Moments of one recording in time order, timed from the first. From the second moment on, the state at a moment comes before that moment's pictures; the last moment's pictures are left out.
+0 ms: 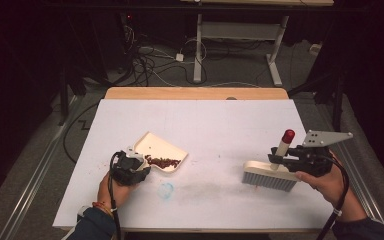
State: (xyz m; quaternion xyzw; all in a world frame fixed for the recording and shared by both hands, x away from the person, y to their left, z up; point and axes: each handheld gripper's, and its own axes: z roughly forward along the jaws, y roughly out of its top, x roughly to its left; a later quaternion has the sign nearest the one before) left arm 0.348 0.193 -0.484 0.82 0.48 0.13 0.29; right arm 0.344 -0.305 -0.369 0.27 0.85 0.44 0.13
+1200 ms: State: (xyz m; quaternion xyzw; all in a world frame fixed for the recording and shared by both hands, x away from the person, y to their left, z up) left arm 0.297 0.200 -0.481 0.83 0.33 0.23 0.38; right arm 0.465 -0.275 -0.428 0.48 0.76 0.36 0.25
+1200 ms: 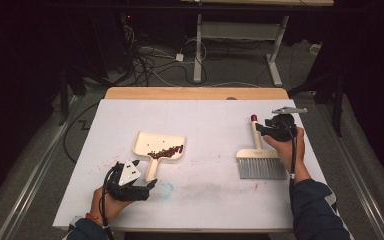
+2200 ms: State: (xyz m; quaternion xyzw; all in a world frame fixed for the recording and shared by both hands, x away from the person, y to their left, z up) left arm 0.295 0.208 -0.480 0.83 0.33 0.23 0.39; right arm 0.408 -0.257 -0.381 0.39 0.75 0.44 0.31
